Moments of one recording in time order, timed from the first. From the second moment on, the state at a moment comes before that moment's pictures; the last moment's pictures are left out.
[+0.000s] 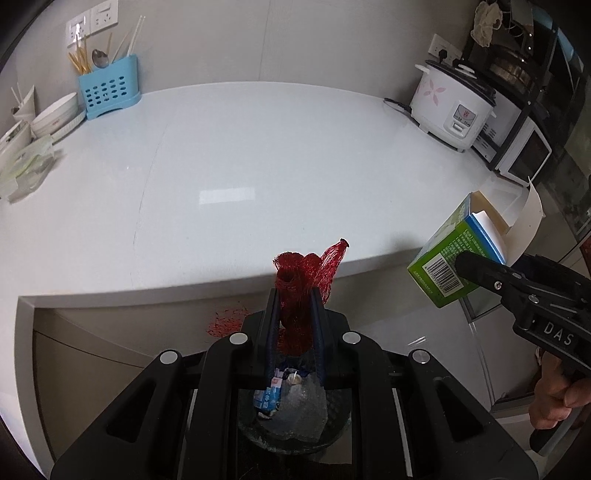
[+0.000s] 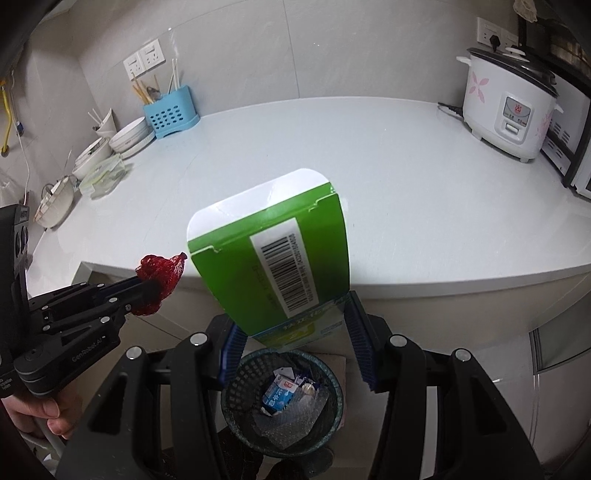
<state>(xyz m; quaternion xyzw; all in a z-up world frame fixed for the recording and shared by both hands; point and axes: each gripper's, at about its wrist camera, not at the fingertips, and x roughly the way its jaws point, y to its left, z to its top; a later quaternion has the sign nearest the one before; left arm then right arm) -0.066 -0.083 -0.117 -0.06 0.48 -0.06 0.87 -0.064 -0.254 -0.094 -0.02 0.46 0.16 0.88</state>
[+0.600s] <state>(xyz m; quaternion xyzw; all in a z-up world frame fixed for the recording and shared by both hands) -0.099 -0.077 -0.214 -0.09 0.54 -0.04 0.83 -0.076 -0.227 -0.194 -0.03 0.52 0.18 0.83</state>
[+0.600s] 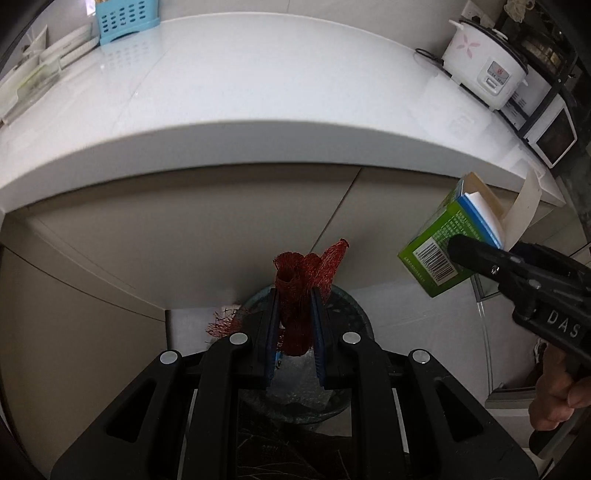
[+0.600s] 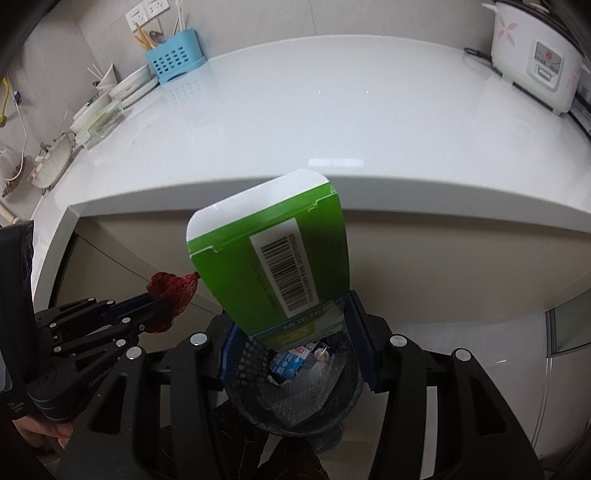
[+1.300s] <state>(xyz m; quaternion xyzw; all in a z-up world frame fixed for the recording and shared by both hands) -0.112 -0.062 -0.247 -0.09 0.58 -0.03 0.81 -0.096 -0.210 -0.253 -0.04 0.58 0.17 0.80</state>
